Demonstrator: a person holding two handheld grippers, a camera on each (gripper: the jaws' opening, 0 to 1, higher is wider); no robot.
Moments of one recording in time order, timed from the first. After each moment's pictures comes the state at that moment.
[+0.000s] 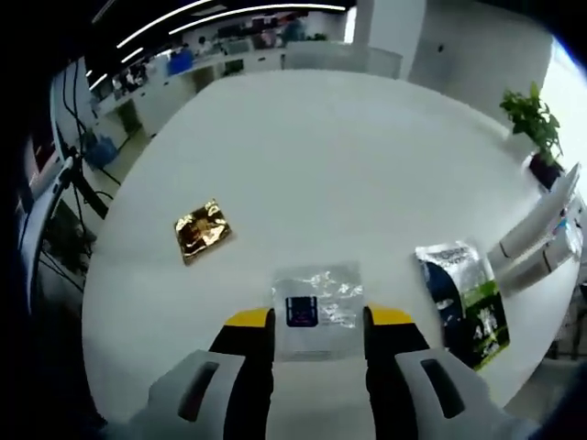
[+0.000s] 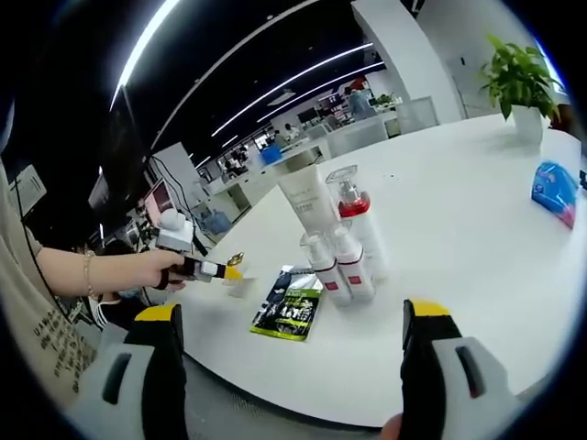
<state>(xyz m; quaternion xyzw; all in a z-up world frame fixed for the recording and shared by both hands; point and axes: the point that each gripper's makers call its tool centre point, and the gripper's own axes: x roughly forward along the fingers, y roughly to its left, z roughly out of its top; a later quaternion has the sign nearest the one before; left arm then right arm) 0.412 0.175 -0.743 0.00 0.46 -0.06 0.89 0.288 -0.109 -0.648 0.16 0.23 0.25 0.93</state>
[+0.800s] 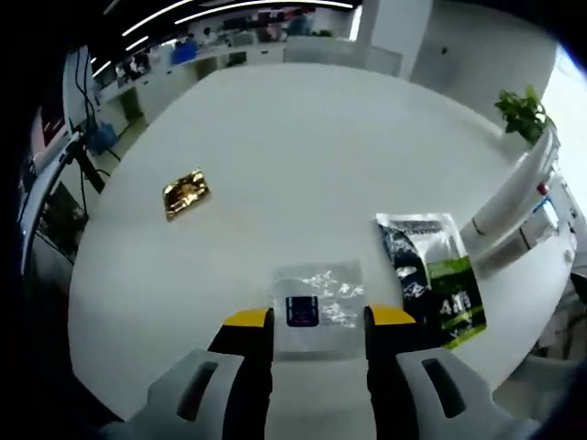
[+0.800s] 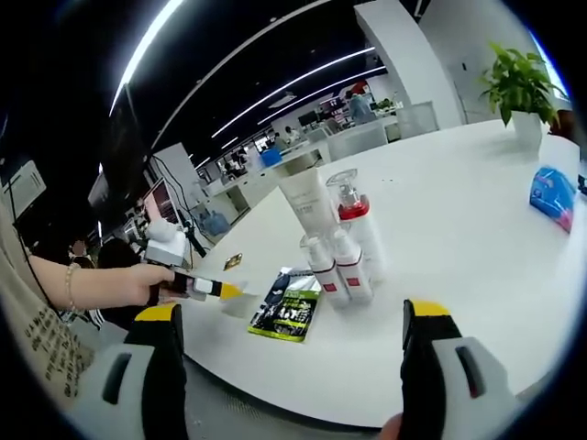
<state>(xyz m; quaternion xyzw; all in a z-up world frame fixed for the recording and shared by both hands) 0.382 0.142 -0.755 -0.03 0.46 -0.06 0.88 0.287 -0.112 -0.645 0.15 0.22 0.24 0.93</state>
